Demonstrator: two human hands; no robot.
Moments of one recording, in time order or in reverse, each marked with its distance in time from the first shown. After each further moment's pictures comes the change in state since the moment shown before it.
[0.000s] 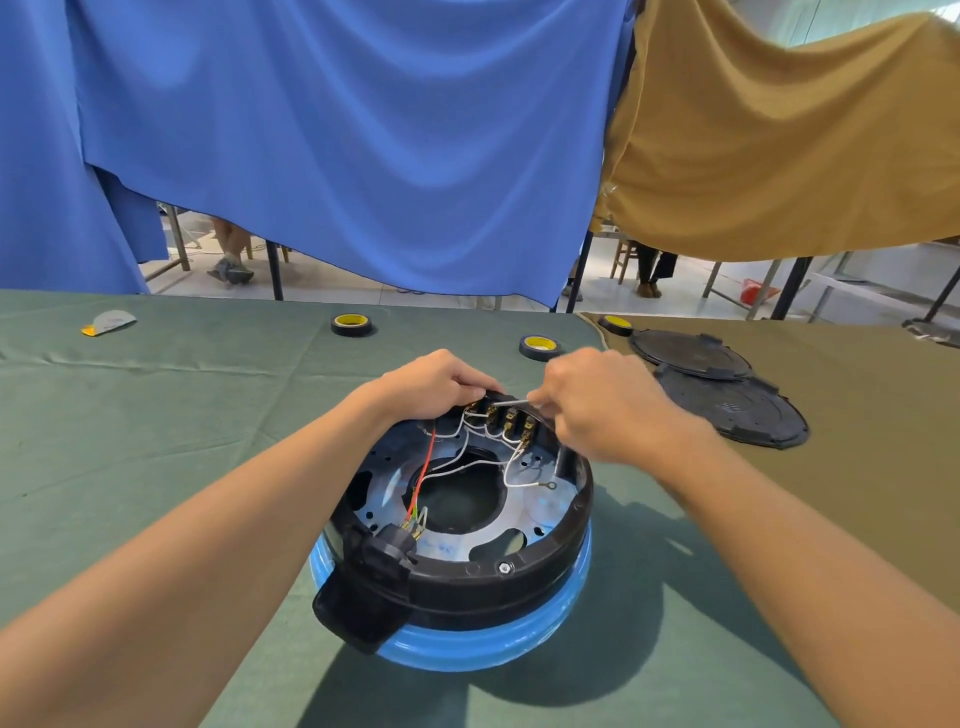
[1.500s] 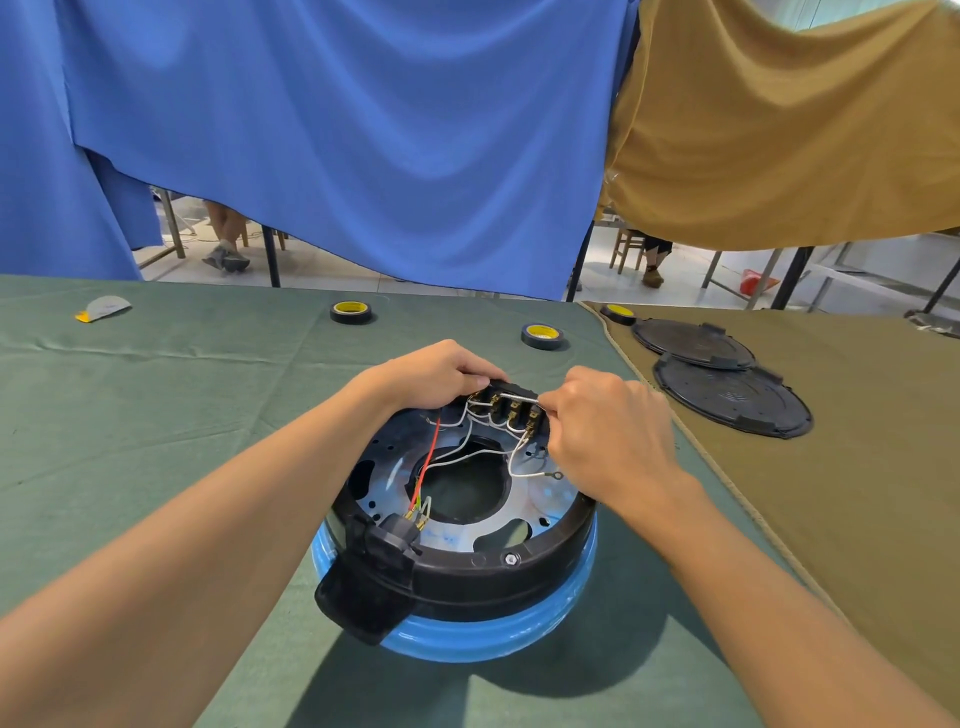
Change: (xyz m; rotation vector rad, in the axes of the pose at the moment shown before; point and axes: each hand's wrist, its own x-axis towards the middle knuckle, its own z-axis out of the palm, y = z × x) left_hand -0.002 0.004 -0.001 0.040 -0.059 0.010; right_hand -0.025 -0.023 0.028 -0.026 0.197 0.203
